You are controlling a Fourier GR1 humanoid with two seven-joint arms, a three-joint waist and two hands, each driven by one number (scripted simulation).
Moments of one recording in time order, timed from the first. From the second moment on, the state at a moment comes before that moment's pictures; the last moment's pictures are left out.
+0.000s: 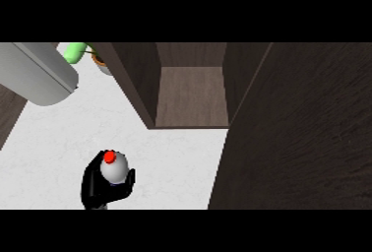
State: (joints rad) left arm -0.01 0.01 0.03 -1.01 0.30 -0.09 -0.73; right arm 0.06 -0.31 0.77 -2.44 0.17 -0.48 0.33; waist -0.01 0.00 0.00
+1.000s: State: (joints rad) left arm -0.02 0.00 -0.27 -1.48 0.34 0.21 -0.40; right arm 0.09 -0.35 0.79 -2.44 0.17 -0.50 0.28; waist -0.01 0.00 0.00
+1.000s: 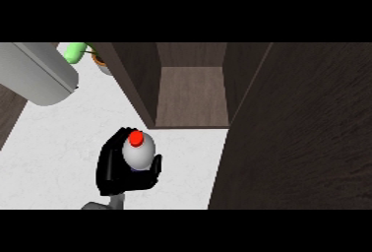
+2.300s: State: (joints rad) left arm -0.64 0.00 -0.31 -1.13 0.32 0.62 -0.23; right arm 0.13 -0.37 0.80 -2.45 0.15 -0.51 0.24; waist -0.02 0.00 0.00
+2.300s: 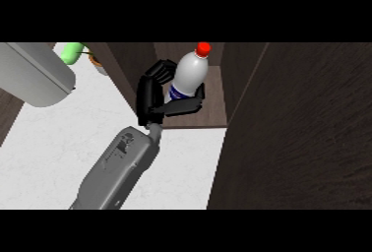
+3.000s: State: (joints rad) left arm -0.93 0.01 -0.17 -0.68 0.28 0.62 -0.30; right arm 0.13 -0.38 0.79 -2.46 0.14 -0.51 0.23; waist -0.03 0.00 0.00
